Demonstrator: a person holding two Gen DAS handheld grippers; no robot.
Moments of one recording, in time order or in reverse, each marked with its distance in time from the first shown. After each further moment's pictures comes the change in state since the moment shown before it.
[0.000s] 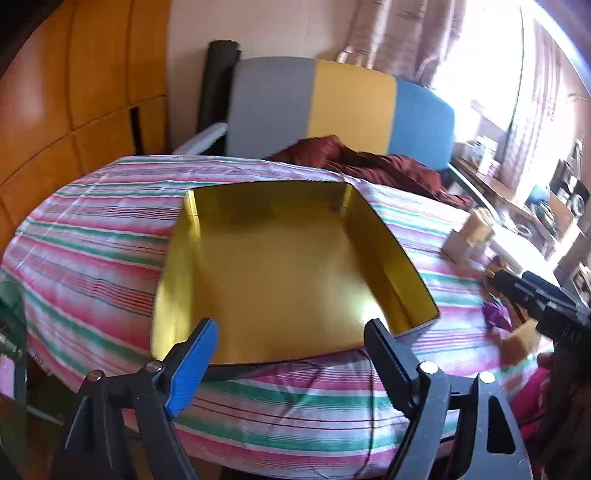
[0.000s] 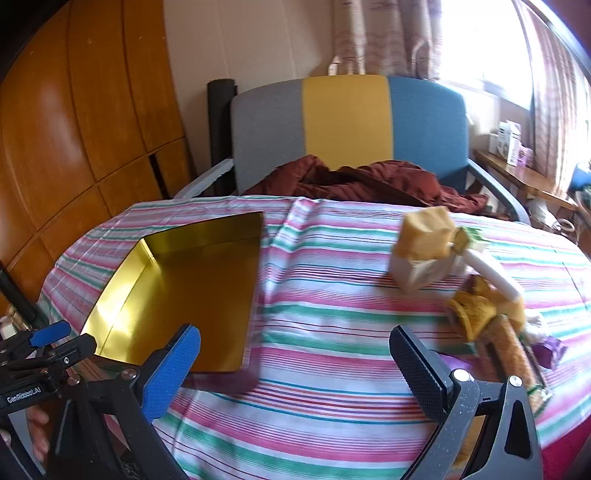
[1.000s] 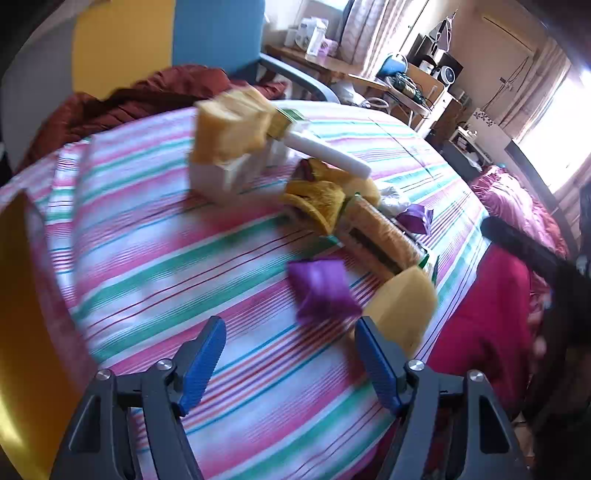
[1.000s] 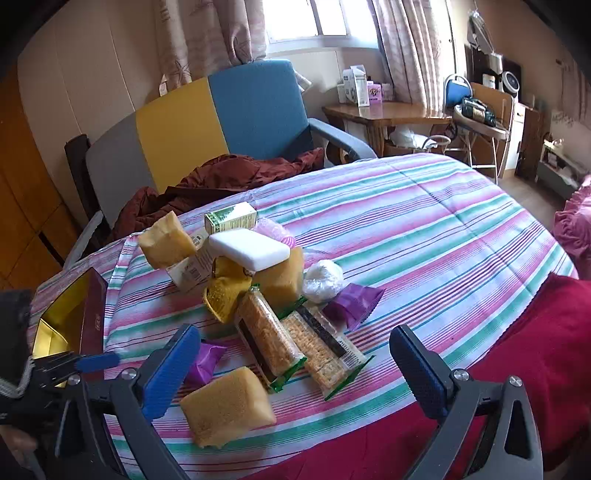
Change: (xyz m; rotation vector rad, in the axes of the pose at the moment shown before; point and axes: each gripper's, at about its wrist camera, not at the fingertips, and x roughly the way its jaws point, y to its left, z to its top) left arm 0.122 -0.257 0.017 0.419 0.376 -0.496; right arm -0.078 -0.212 -0.034 0.381 0.037 -0.319
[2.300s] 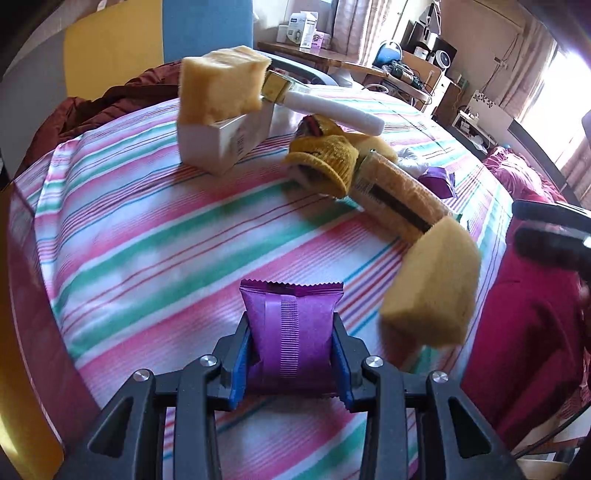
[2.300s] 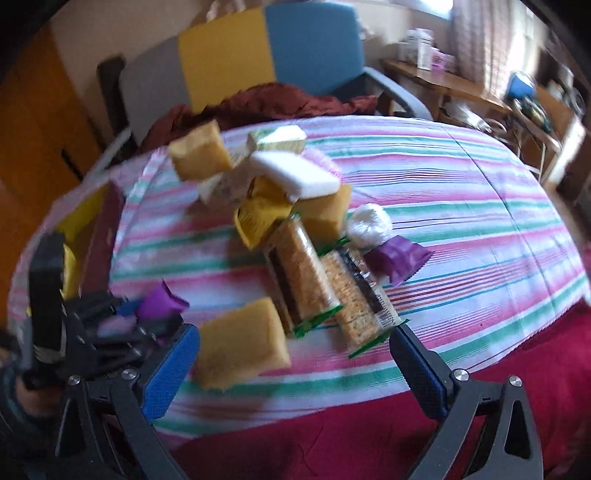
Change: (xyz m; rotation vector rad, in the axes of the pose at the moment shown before) left arm 0.023 0.018 -0.051 0.072 -0.028 0.075; right arm 0.026 0.033 -0.021 -0.251 0.271 0.059
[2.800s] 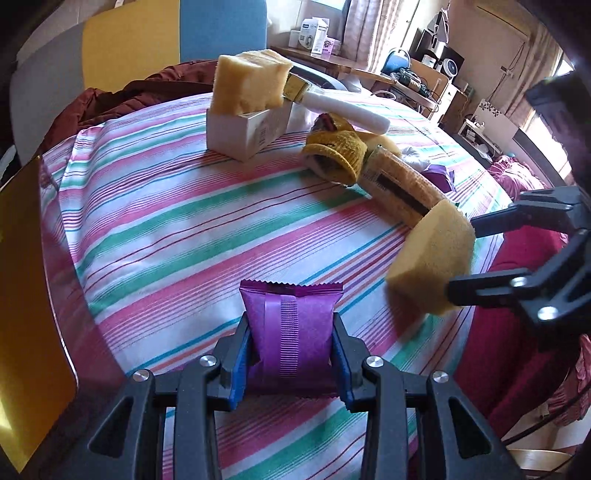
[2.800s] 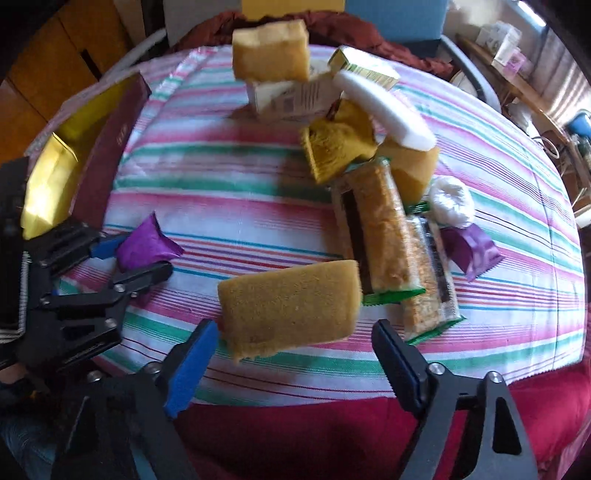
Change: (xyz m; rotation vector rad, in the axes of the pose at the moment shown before) left arm -0.008 -0.009 -0.011 -0.030 -0.023 0.020; right arm 0.051 0.052 0.006 -0.221 0.297 -0.002
